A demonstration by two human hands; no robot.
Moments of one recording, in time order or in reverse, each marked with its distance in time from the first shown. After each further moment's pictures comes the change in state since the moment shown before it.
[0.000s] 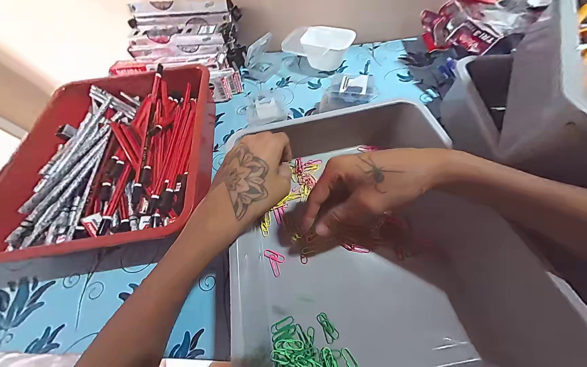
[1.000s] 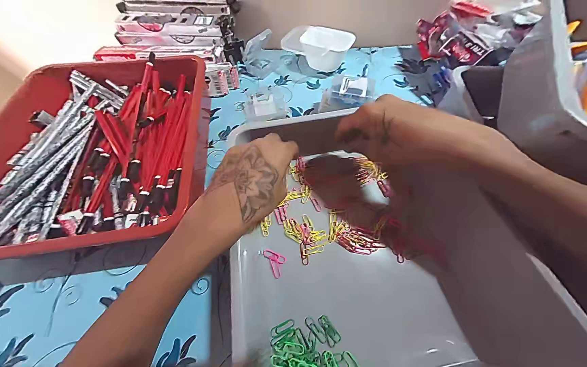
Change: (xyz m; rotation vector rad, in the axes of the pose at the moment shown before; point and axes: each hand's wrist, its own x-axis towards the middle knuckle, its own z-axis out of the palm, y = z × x) left_hand 0.001 -0.005 0.002 0.122 -0.096 0.111; right_hand -0.021 0.008 -0.039 -0.726 0.331 0.418
